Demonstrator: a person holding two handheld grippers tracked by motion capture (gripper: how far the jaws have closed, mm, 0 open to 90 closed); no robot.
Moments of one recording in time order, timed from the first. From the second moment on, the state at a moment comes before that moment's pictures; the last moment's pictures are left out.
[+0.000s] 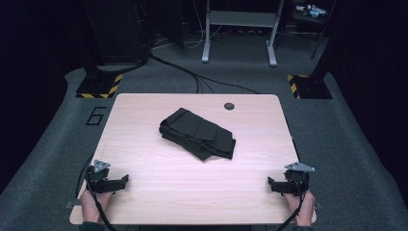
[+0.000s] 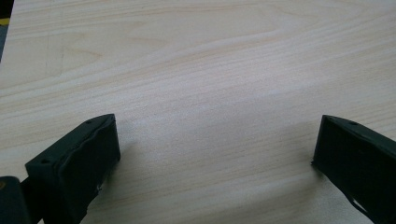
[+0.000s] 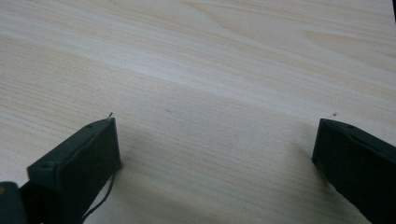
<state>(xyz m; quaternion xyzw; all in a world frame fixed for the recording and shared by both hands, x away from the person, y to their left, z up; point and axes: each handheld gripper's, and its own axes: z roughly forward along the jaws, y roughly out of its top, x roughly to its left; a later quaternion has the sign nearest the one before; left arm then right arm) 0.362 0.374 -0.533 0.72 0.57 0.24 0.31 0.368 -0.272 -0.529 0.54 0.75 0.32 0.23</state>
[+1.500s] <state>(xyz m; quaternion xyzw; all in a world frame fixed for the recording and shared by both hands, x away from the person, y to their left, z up) 0.438 0.301 -0.462 0.79 0.44 0.20 0.37 0.368 -0.272 -0.529 0.54 0.75 0.32 0.23</state>
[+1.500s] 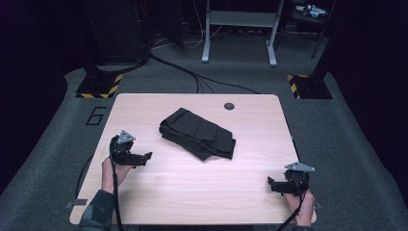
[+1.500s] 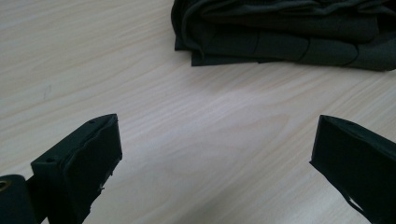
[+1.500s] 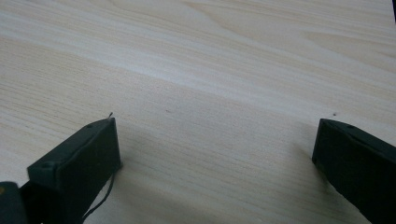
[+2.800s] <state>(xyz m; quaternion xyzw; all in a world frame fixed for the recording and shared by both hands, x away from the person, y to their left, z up) 0.556 0.215 -0.455 0.84 0.40 0.18 0.33 0.368 -0.272 -0.530 0.54 0.75 0.32 0.23</state>
